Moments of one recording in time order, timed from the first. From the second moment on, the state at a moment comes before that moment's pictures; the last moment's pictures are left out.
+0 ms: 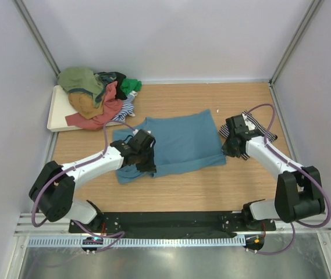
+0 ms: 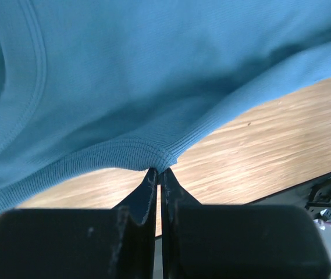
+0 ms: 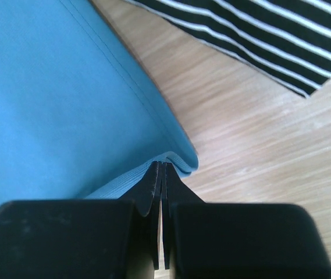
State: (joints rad) left arm -0.74 1.42 0.86 -0.52 0.08 -0.78; right arm 0.23 1.33 0.83 -0.61 0.18 0.74
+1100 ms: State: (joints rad) left arm -0.44 1.77 1.24 -0.64 0.21 -0.56; right arm 0.21 1.80 1.28 -0.56 0.20 0.71
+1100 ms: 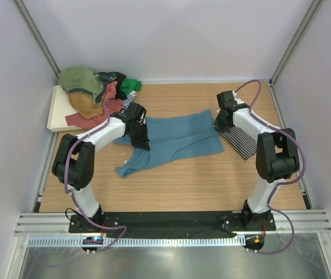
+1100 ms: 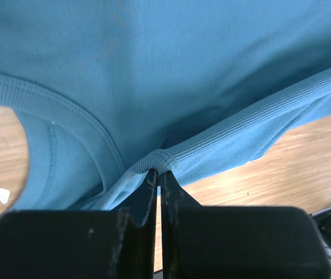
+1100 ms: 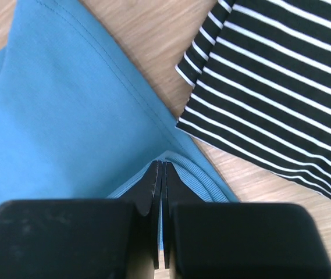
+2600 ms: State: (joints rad) left arm -0.28 1.18 0.82 -0.62 0.07 -0.67; right arm 0.20 1.45 0.88 -0.39 0.20 0.71
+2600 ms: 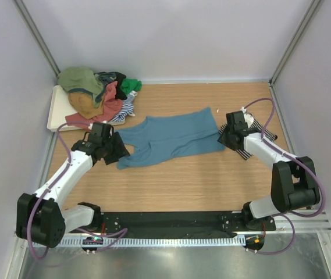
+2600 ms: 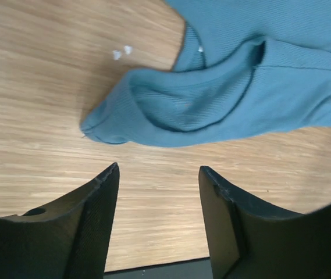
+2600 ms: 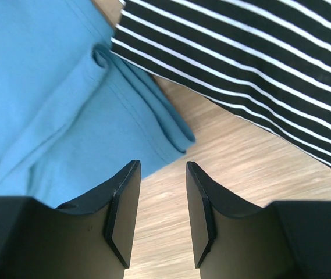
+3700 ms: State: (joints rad) left arm -0.09 1.21 0.58 -0.37 0.18 -0.73; right arm 0.20 1.58 0.80 -0.20 0.19 0.71
